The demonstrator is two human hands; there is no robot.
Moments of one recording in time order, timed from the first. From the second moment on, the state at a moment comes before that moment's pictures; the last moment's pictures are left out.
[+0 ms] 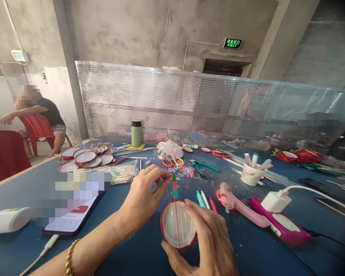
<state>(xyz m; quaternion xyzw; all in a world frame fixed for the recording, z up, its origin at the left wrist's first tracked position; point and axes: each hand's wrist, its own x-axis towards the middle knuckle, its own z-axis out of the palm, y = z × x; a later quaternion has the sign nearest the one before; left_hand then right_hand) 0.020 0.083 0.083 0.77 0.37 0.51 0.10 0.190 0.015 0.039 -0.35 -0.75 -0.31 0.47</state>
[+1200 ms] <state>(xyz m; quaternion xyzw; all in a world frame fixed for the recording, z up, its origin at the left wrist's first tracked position) 0.022 0.084 0.083 0.77 0.37 0.52 0.10 0.190 0.015 0.039 -0.35 -0.75 -0.32 0.46</state>
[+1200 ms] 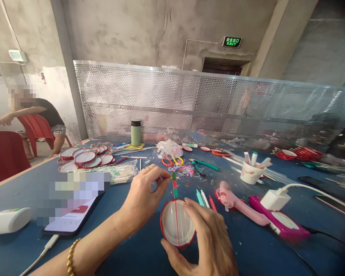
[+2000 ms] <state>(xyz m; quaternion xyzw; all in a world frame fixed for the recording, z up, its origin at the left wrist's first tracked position) 0.023 0.083 0.083 0.77 0.36 0.52 0.09 0.189 0.015 0.036 -0.36 -0.75 -0.31 0.46</state>
